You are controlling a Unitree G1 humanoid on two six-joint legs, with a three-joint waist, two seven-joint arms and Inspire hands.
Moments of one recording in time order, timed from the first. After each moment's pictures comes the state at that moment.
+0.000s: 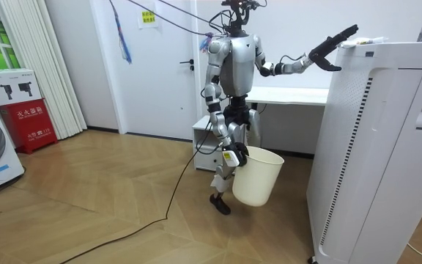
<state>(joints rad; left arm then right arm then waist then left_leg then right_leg) -0.25 0.46 -0.04 0.07 0.78 -0.15 0.54 0.10 -0.34 0.13 1.04 0.31 -0.05 0.27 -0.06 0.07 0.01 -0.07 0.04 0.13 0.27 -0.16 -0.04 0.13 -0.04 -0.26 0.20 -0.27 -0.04</state>
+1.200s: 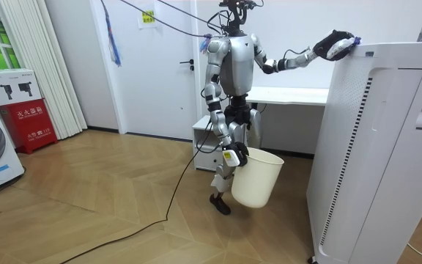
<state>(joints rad) -0.38 0.51 -0.04 0.15 0.72 -0.11 0.42 0.10 -0.35 0.10 1.04 0.27 -0.01 0.26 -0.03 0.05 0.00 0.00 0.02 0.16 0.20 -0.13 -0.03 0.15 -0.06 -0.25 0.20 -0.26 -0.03</state>
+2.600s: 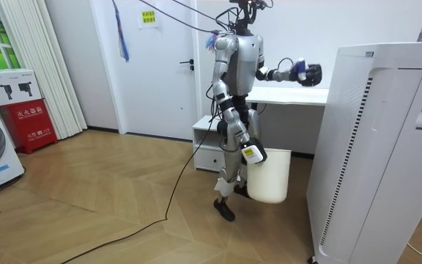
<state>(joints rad) -0.15 0.33 -0.35 -0.12 -0.20 -0.11 -0.21 -0.04 -0.35 0.30 0.89 0.26 -0.02 0.21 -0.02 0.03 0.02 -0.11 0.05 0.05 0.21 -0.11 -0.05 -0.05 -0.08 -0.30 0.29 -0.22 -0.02</state>
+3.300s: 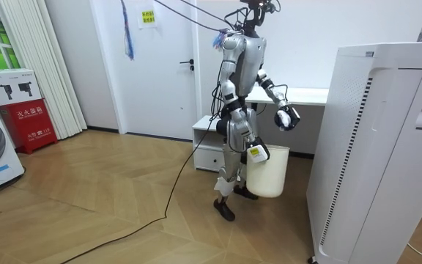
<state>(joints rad) -0.07 0.33 -0.44 0.43 -0.03 -0.12 -0.27 -0.12 -0.31 0.37 0.94 0.27 -0.03 0.24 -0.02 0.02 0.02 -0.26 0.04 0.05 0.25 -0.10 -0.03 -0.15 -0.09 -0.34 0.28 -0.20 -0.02</state>
